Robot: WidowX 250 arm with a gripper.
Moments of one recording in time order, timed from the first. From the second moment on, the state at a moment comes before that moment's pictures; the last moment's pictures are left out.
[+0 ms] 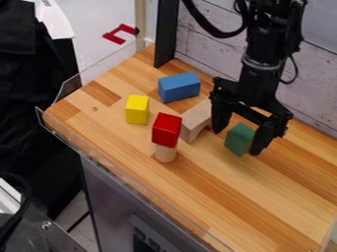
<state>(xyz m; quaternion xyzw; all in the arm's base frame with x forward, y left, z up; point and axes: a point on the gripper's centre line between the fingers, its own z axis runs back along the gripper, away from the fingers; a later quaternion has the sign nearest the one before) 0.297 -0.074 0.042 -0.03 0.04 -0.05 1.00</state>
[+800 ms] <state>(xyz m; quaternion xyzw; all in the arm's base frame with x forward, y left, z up) 0.306 -0.074 0.033 -0.03 0.03 -0.06 1.00</state>
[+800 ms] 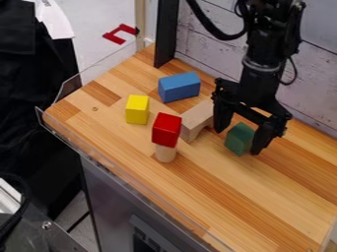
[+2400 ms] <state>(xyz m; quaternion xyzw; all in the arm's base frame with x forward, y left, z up) 0.283 -0.073 0.071 -0.03 0.03 -0.02 1.00</state>
